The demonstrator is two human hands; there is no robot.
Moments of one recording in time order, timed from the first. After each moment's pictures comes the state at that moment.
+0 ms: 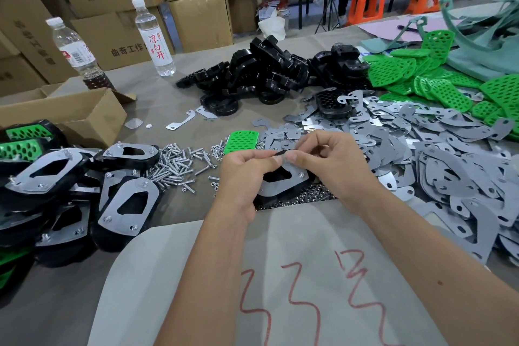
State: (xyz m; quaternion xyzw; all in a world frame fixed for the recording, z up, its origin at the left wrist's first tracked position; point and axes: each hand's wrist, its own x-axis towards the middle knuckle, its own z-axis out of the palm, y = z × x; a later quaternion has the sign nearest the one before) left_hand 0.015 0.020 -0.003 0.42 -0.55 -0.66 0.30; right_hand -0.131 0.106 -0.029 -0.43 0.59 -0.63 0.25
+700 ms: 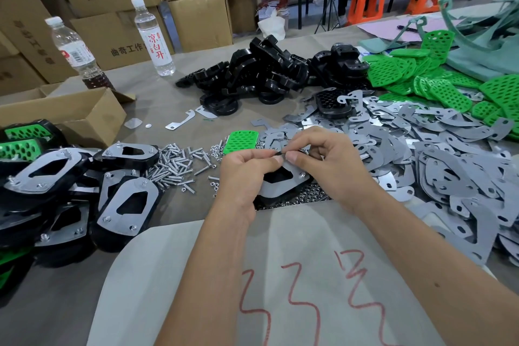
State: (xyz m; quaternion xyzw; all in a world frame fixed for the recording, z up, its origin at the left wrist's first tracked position) left_hand 0.013 0.019 -0.004 0.42 -0.53 -0.67 0.31; right_hand -0.123 0.110 -0.022 -0.47 0.61 -0.60 0.19
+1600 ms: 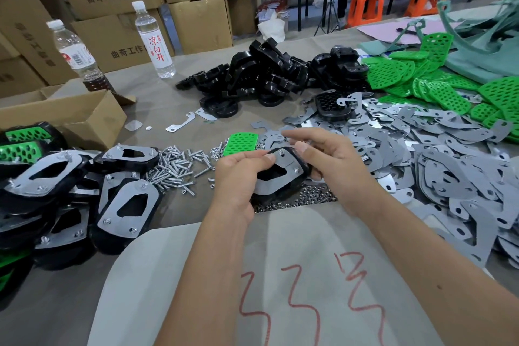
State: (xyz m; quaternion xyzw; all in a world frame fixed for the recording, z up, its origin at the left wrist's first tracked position) left_hand 0.013 0.012 -0.008 0.43 -0.48 -0.69 0.33; right_hand -0.125 0.113 -0.022 -0.44 0.58 -0.63 0.26
